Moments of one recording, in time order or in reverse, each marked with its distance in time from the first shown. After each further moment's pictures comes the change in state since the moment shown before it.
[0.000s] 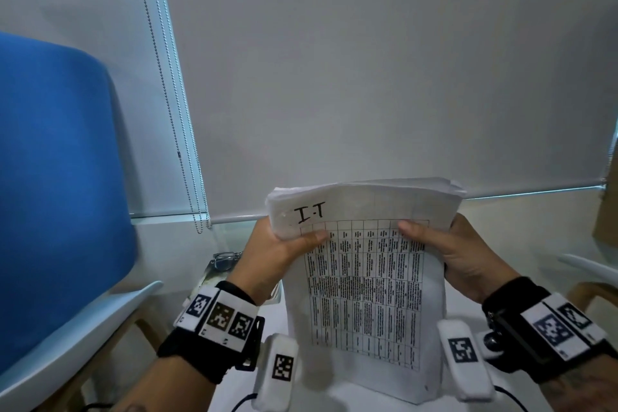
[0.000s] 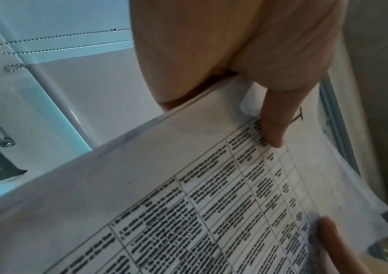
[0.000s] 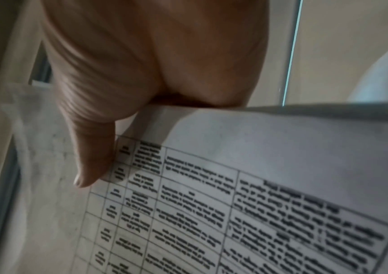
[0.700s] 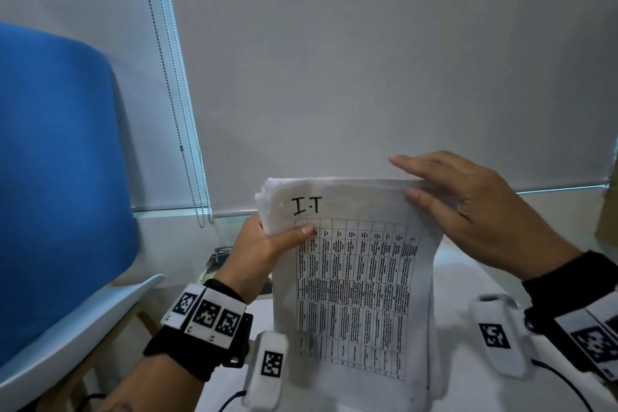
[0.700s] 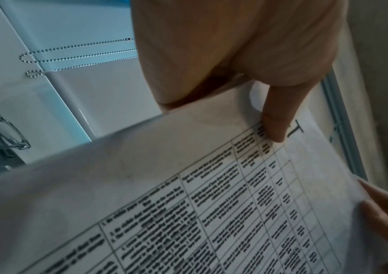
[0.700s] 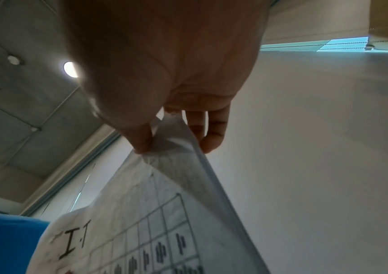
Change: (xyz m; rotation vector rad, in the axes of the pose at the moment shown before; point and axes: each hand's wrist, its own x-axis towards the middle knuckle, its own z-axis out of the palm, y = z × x) left_hand -0.008 0.002 -0.015 -0.049 0.008 -0.036; right_hand -0.006 -0.071 0.011 -1.188 -0.006 -0.583
